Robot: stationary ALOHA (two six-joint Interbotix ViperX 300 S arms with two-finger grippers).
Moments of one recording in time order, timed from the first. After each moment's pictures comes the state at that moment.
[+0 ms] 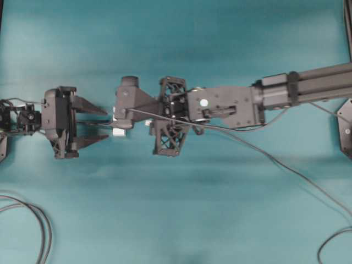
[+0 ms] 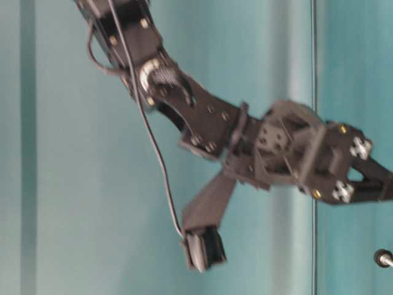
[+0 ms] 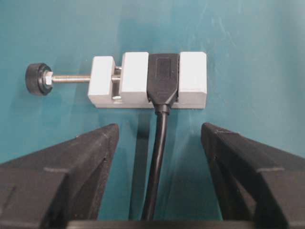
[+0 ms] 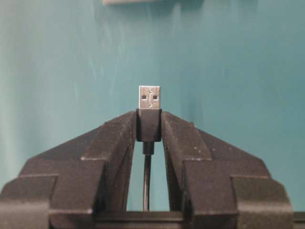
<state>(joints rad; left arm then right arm) 0.08 0.14 1.29 -0.02 -0.86 0.12 -0.01 0.38 0.15 -0.17 0.57 0.20</state>
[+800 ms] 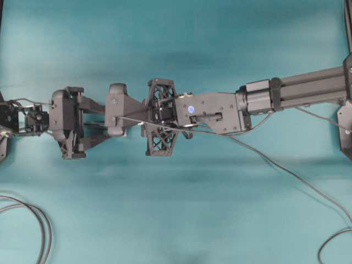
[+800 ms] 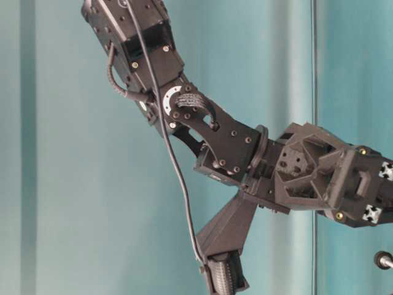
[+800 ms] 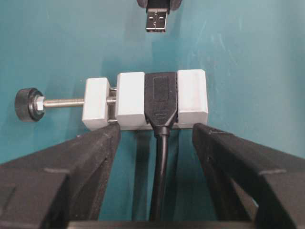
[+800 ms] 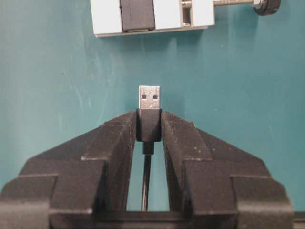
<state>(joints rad) 0.08 0.21 1.25 -0.01 -0.90 0.12 0.00 0.45 0.09 -0.26 0.57 0.20</state>
